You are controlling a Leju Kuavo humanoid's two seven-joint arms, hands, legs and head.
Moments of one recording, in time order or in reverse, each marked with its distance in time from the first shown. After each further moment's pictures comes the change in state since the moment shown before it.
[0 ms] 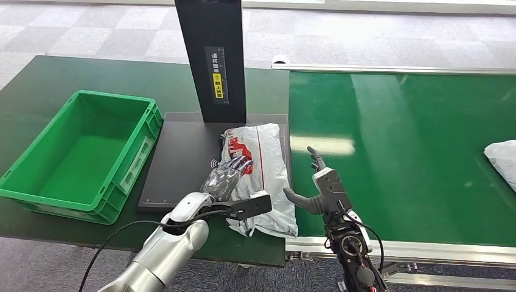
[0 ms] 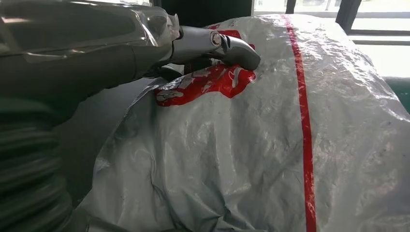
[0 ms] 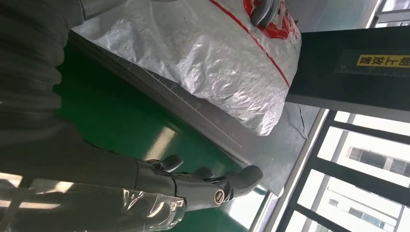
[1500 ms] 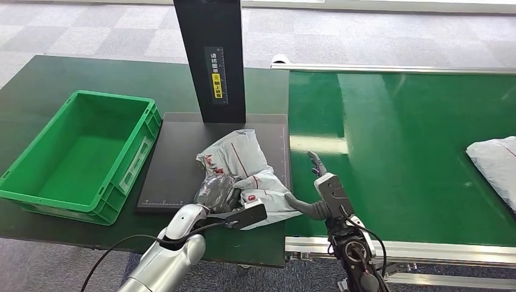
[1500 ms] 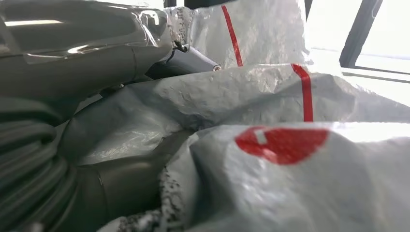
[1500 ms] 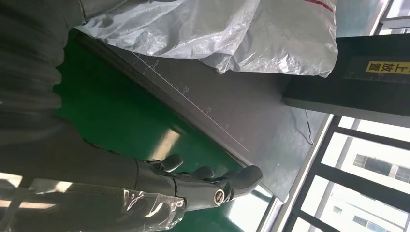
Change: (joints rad) left arm 0.107 0.002 0.026 -0.082 0.001 0.225 -0.057; right arm 0.041 -0.018 -0.004 -0.043 -0.006 0.034 0.010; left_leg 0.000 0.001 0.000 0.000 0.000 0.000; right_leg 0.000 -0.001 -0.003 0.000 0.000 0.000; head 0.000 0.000
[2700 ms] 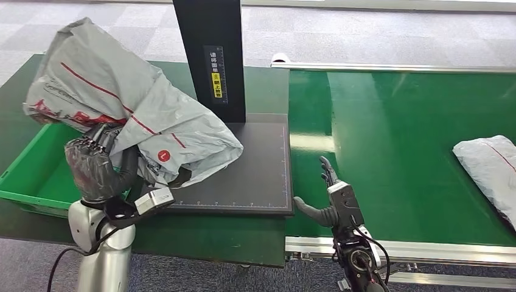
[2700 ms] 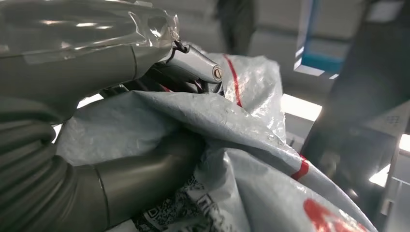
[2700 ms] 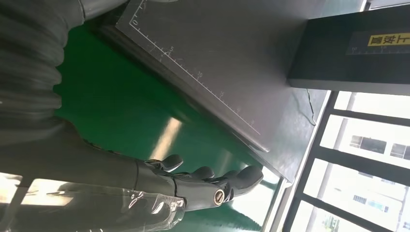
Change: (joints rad) left arm 0.145 -0.085 0.569 -0.703 -0.041 0.420 -0.662; right arm 0.052 -0.027 0.000 -0.009 -0.070 -0.073 -0.061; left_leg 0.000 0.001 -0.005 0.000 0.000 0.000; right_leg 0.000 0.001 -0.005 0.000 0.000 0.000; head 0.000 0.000
